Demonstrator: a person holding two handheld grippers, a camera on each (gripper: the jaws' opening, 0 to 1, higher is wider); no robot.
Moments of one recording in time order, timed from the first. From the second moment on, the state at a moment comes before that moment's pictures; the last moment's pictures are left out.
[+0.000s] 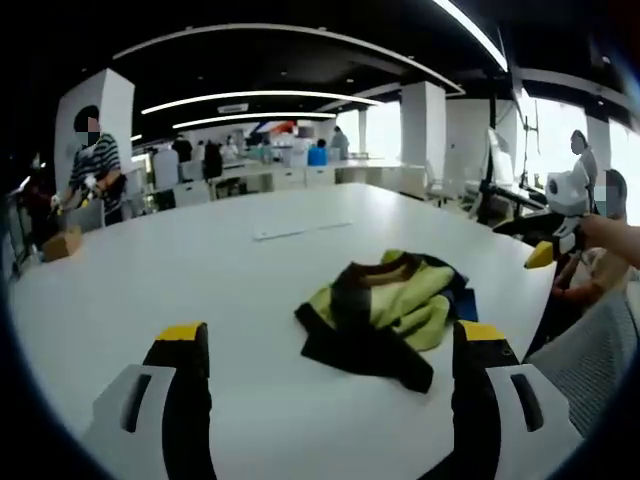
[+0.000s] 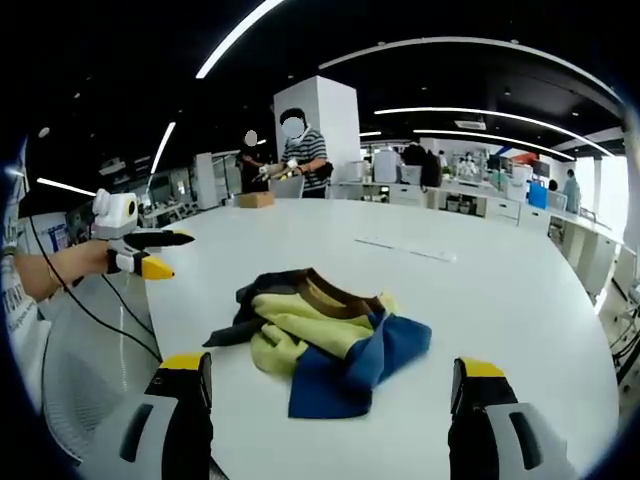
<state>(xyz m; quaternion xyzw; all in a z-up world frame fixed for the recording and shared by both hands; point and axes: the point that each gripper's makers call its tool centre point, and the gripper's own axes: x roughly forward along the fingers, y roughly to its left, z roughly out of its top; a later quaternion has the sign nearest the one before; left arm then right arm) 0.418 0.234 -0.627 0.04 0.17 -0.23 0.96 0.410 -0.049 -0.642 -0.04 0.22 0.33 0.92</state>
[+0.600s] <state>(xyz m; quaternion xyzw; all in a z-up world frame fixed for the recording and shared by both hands) 0.415 0.235 -0.624 0.04 0.18 -0.24 0.96 0.410 -0.048 -0.637 -0.04 0.21 0.33 0.92</state>
